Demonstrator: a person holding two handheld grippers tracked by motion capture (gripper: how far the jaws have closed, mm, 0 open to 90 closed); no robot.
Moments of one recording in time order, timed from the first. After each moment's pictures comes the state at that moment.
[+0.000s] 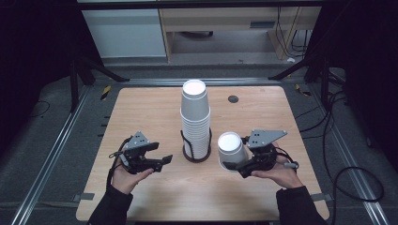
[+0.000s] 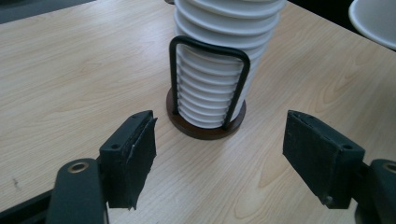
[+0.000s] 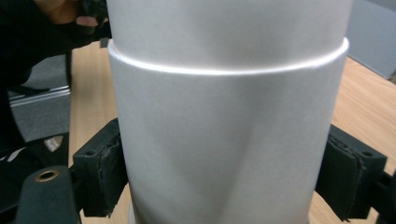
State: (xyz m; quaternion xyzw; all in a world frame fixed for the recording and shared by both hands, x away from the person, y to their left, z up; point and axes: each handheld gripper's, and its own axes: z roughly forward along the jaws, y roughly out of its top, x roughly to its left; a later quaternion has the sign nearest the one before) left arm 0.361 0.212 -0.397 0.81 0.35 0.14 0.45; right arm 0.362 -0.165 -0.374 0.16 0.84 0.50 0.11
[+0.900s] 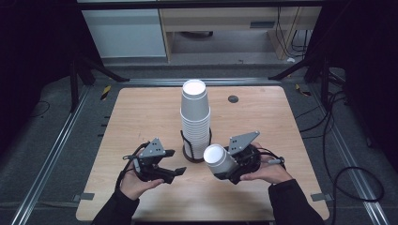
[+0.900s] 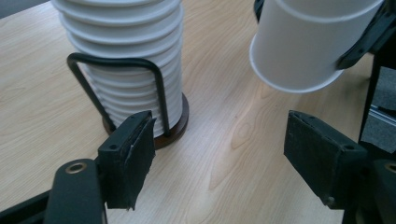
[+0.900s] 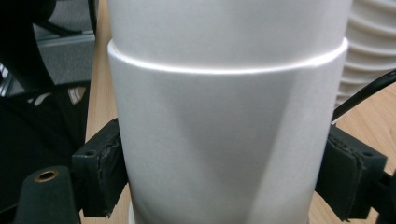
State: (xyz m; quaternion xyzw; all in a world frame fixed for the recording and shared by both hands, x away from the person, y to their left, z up) left arm 0.346 0.175 -0.395 0.85 0.26 0.10 0.45; right arm 0.374 -0.129 -0.396 0.09 0.90 0.42 0.05
